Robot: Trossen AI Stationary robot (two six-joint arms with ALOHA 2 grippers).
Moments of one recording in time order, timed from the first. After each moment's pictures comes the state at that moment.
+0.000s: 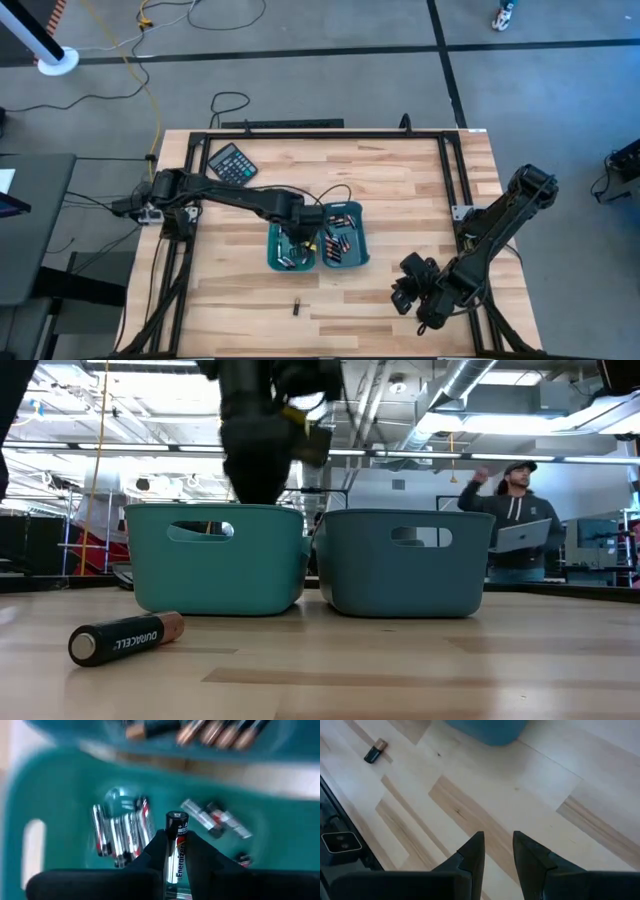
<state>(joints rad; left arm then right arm) -0.05 1.86 1.41 -0.85 -0.05 -0.22 0.86 1.48 0.94 -0.68 0.50 1.73</state>
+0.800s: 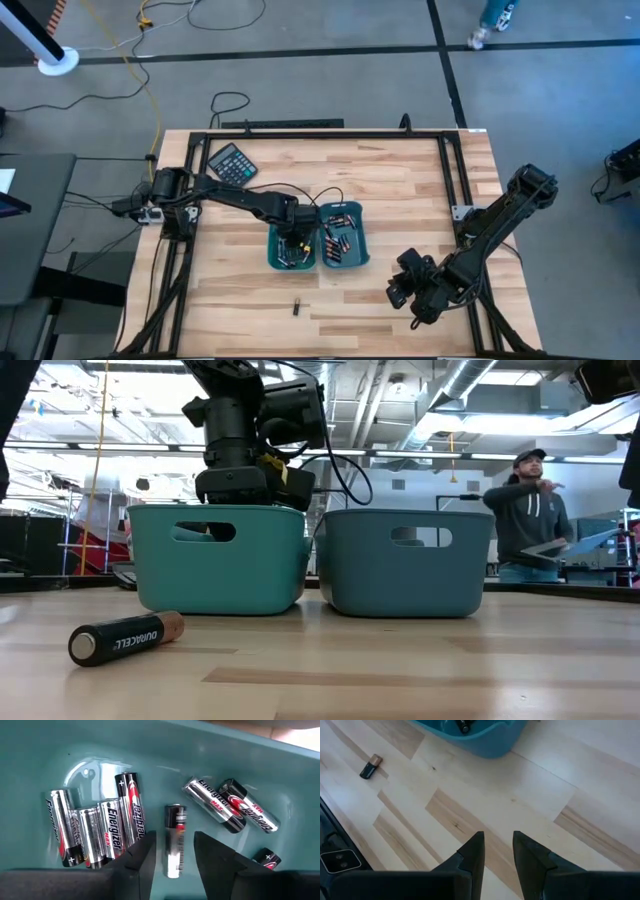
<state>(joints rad) -0.02 1.86 1.21 -0.65 0.05 -0.19 0.82 1.48 0.94 -0.68 0.50 1.74</state>
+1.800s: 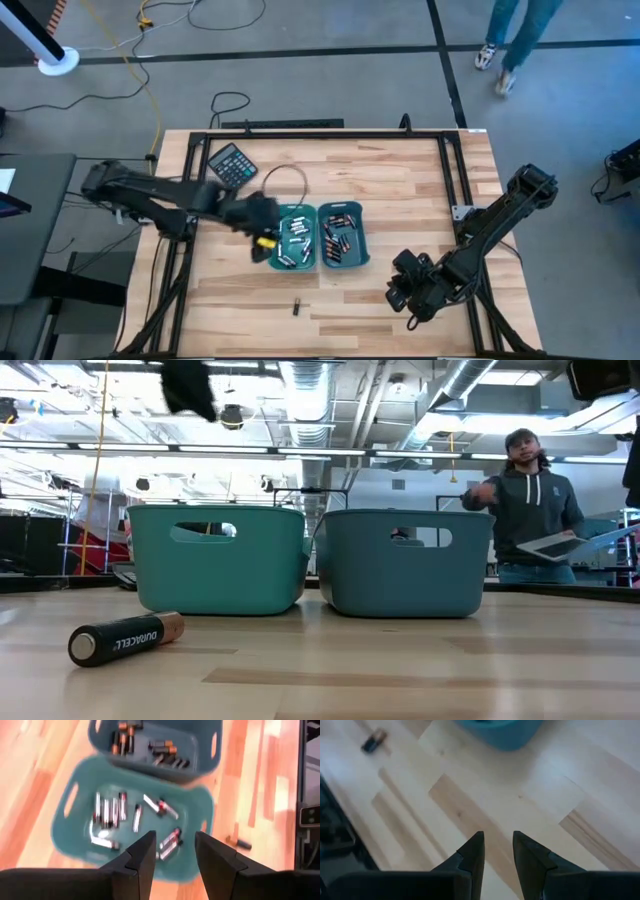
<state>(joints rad) -0.20 1.29 1.19 -0.81 -0.12 -0.44 0.79 1.48 0.95 -0.66 0.44 1.58</state>
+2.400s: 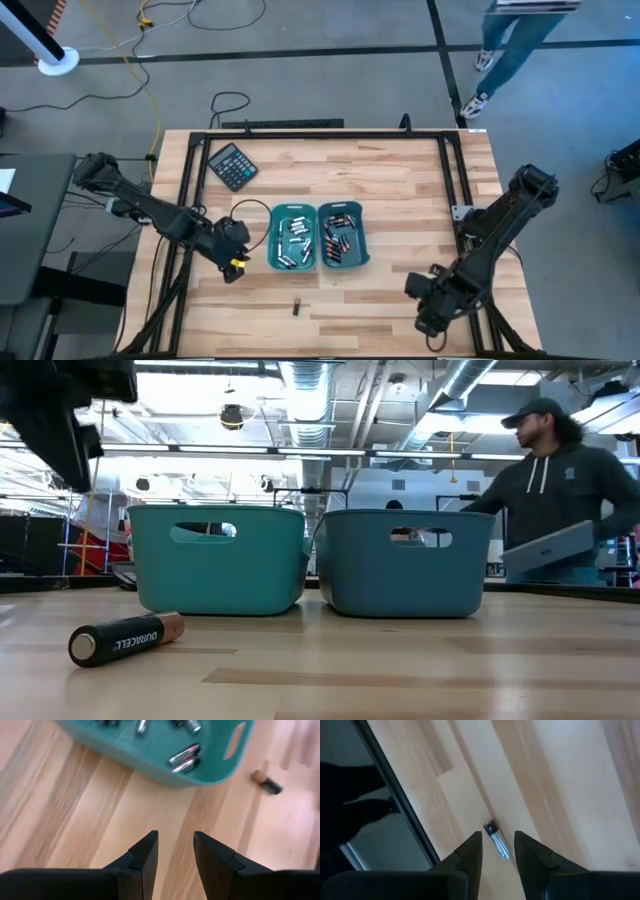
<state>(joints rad) -0.51 1.07 0.75 -0.73 -0.26 -0.88 0.87 1.48 1.04 -0.82 0.00 1.33</state>
